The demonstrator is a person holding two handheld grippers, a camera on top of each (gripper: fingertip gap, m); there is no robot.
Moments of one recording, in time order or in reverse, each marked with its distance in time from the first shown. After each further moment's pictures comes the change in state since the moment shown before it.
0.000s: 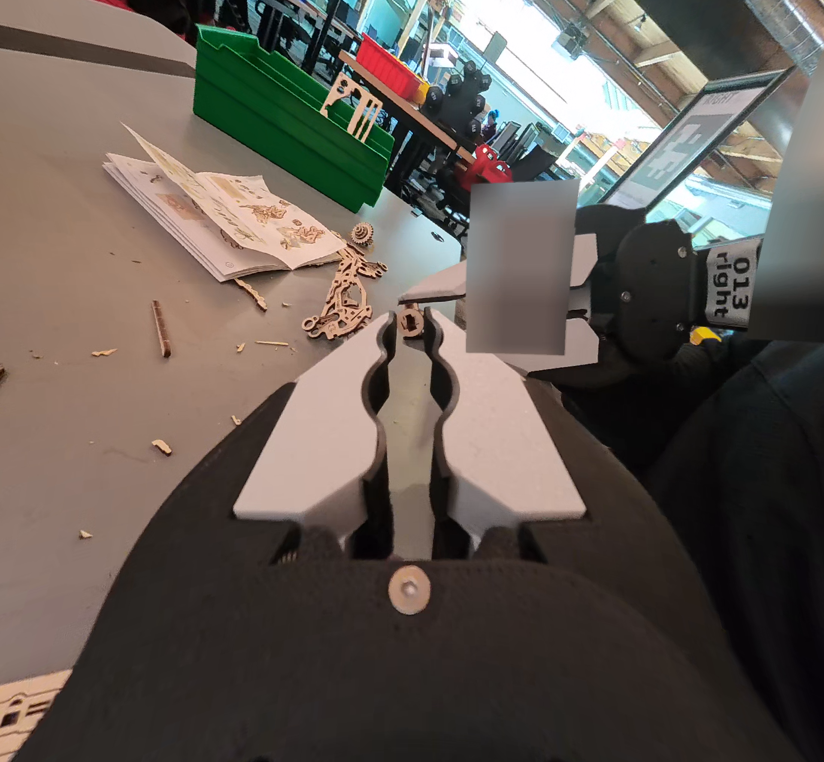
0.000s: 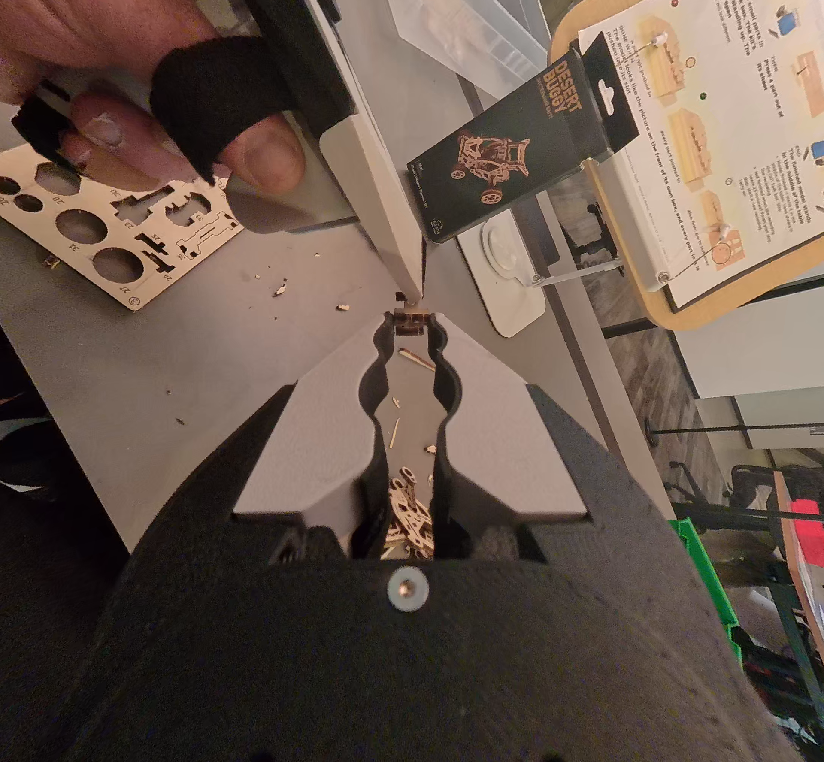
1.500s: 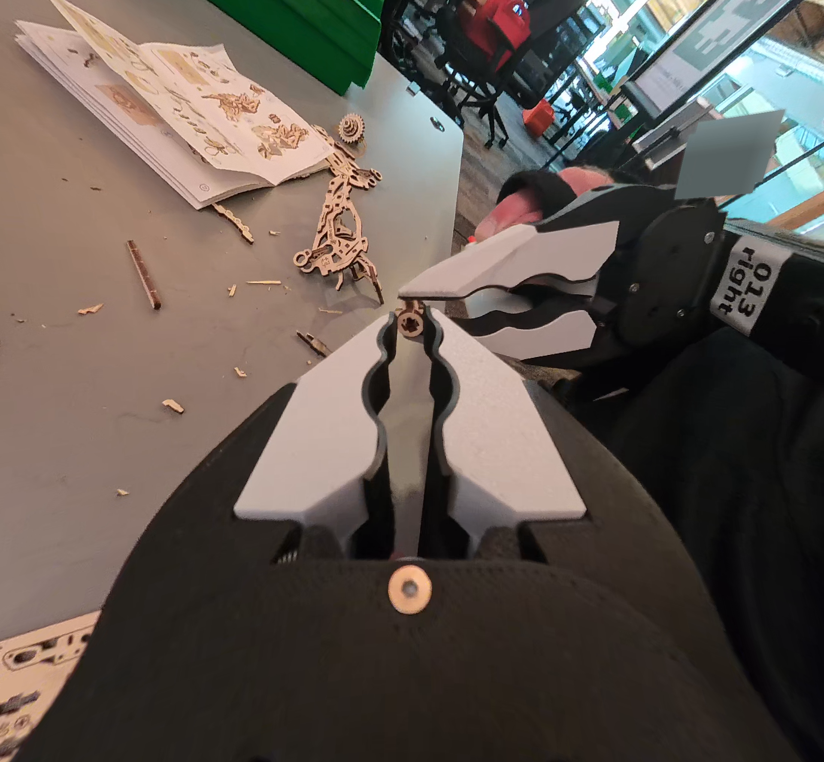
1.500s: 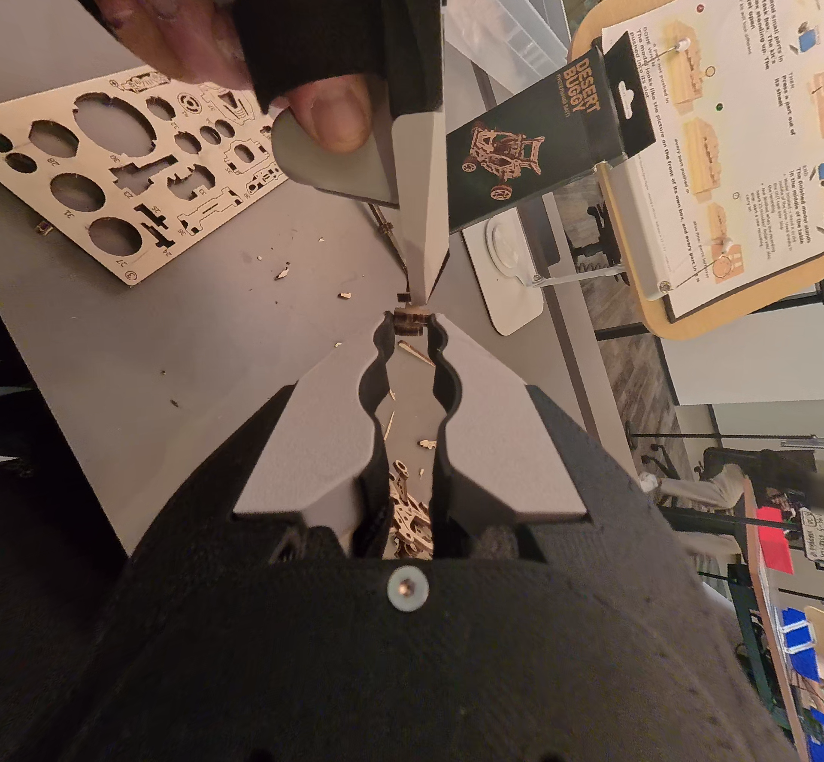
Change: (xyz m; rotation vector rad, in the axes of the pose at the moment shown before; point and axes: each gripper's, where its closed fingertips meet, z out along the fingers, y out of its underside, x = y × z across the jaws) left arm -0.003 0.010 0.002 -0.313 0.014 -0.032; right arm -0.006 0.004 0.003 -0.031 -0.011 -0.070
